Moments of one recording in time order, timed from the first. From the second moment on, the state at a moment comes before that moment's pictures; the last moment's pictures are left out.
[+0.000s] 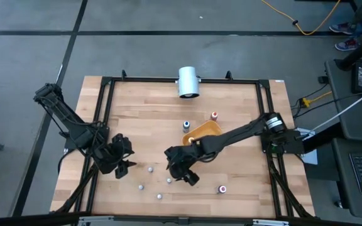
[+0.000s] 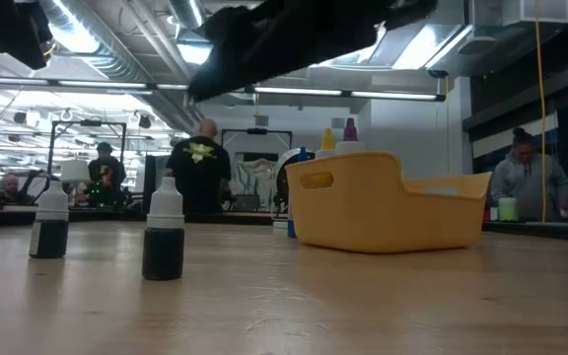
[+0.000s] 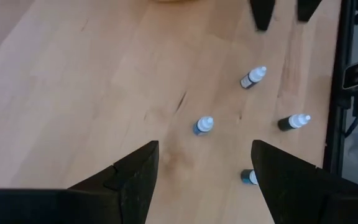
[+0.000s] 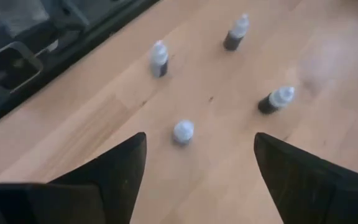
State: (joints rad) left arm -0.75 1.07 0.87 -0.82 -0.45 -1.05; right arm 0.29 2.04 1.56 -0.35 -0.24 -0.40
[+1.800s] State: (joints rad) left arm -0.75 1.08 0.87 -0.81 -0.49 -1.01; right arm 0.29 2.15 1.67 -0.33 -0.20 -0.49
